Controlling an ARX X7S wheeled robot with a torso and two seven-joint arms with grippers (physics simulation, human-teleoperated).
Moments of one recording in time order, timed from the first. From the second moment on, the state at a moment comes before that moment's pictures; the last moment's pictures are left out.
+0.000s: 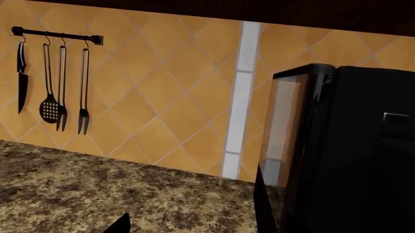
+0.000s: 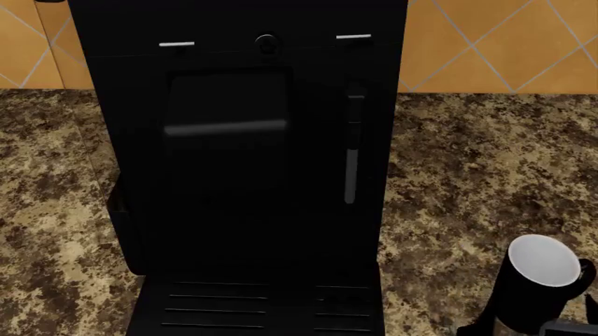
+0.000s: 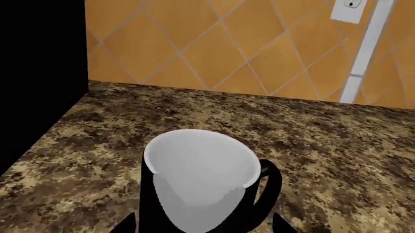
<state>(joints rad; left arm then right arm) -1.60 -1.40 2.33 0.97 -0.74 0.54 -1.50 0.99 1.04 -1.92 0.01 1.08 -0.69 1.02</state>
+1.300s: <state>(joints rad) -1.59 -1.55 2.30 1.02 -0.70 0.47 -1.39 1.13 1.56 -1.88 -0.96 0.58 -0.29 1.35</state>
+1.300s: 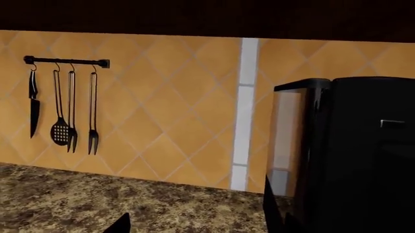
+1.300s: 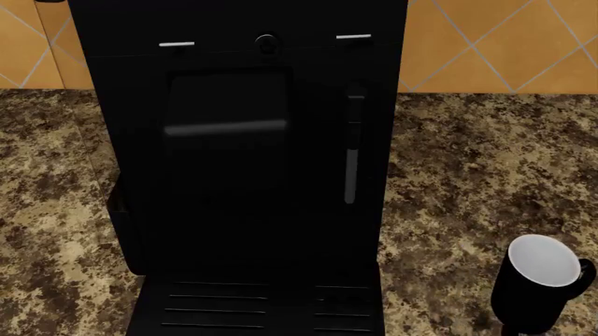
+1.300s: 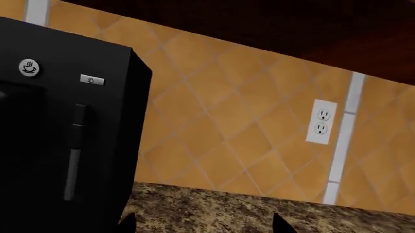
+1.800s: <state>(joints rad) -1.53 -1.57 2.35 1.04 -0.57 0.50 -1.38 1.07 1.57 -1.93 -1.04 0.36 -0.27 1.40</state>
